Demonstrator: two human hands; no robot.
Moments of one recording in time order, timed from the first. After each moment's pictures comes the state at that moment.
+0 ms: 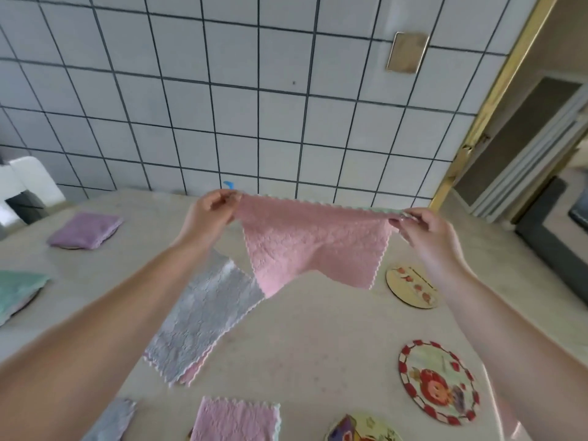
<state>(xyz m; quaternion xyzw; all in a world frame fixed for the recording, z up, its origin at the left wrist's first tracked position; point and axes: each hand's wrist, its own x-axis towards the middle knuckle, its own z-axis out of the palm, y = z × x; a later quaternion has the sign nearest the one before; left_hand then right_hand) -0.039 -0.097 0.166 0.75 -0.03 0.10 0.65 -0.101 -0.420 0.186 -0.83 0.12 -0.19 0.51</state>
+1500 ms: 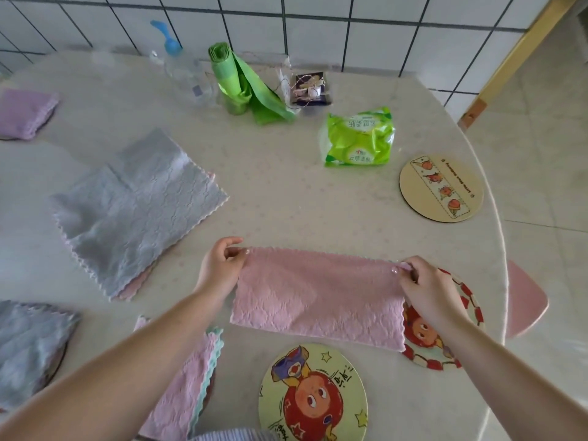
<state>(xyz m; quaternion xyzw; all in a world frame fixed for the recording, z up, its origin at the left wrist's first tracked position) -0.093 -0.223 -0.092 0.81 0.26 -0.08 0.52 -0.126 -0.558 -0.064 -0.93 0.13 0.13 0.32</state>
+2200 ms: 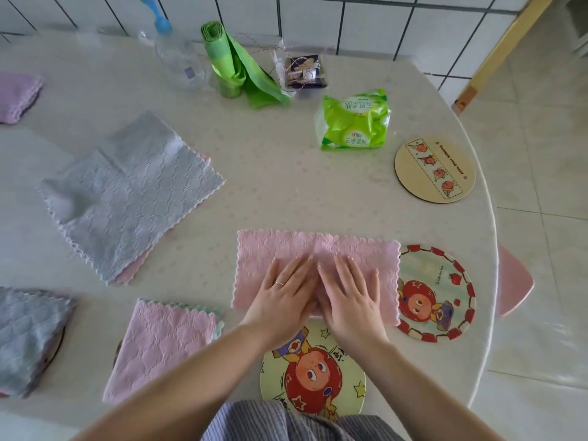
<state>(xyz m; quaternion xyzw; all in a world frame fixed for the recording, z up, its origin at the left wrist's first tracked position) -0.177 -0.293 -0.104 0.96 -0.27 -0.06 0.05 -0.191 -0.456 -0.094 -0.98 -0.08 0.13 0.15</state>
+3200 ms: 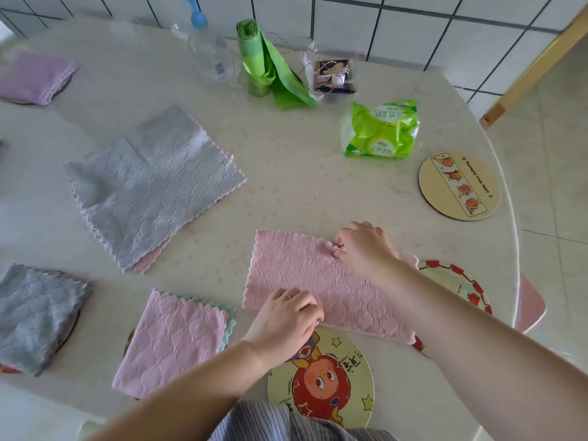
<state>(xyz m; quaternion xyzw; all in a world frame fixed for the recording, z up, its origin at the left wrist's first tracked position) -0.191 -0.281 -0.090 0.94 -0.27 -0.07 0.21 -0.066 -0.452 -0.070 -0.97 -0.15 0.19 0.06</state>
